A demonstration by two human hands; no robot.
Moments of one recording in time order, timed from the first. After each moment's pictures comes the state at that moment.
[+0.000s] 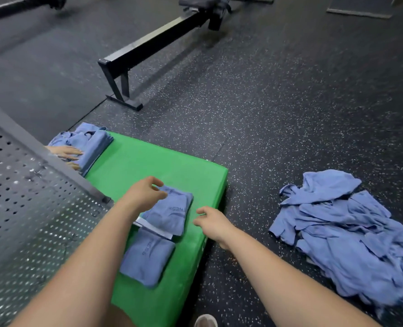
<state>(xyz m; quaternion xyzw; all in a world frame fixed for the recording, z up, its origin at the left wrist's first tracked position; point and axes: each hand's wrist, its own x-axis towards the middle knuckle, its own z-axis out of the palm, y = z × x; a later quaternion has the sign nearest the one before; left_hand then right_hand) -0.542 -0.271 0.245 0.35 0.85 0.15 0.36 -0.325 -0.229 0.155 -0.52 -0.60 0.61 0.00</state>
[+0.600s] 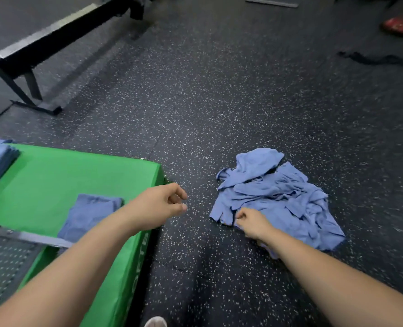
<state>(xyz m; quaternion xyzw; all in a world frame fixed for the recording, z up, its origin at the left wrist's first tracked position) -0.322 -0.214 0.263 0.60 0.67 0.09 0.44 -0.020 -0.161 0.094 -0.66 -0.64 0.40 -0.07</state>
